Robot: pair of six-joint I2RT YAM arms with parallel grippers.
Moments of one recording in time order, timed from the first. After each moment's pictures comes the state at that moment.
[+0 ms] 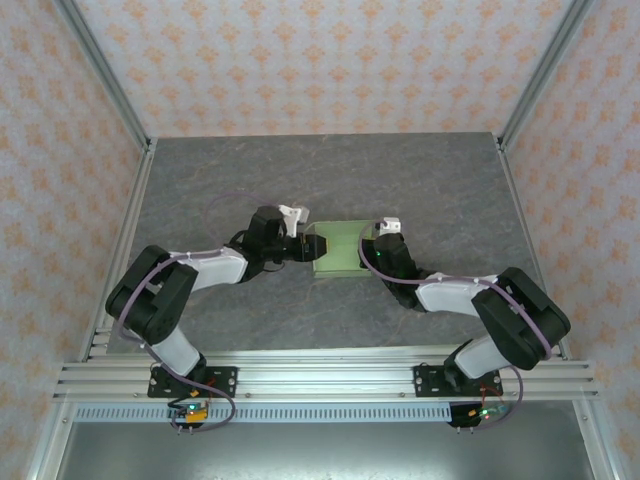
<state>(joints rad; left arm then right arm) -0.48 1.66 0.74 0.31 0.49 -0.55 0.64 1.46 0.49 0.44 0.24 0.51</state>
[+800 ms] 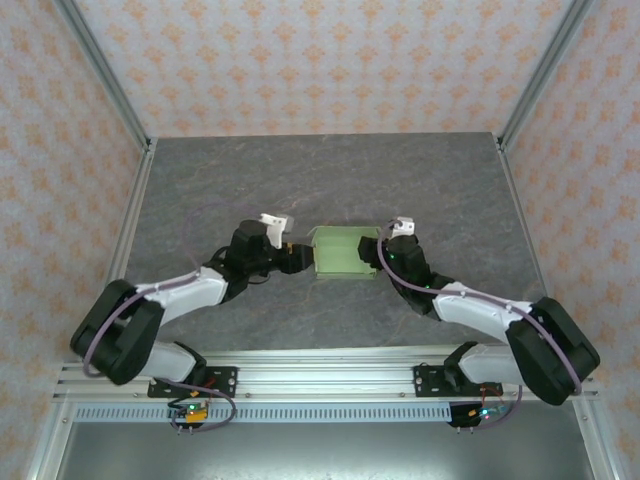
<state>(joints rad) -0.48 1.35 0.55 0.28 0.35 -0.51 0.62 1.22 0.45 0.30 0.22 0.58</state>
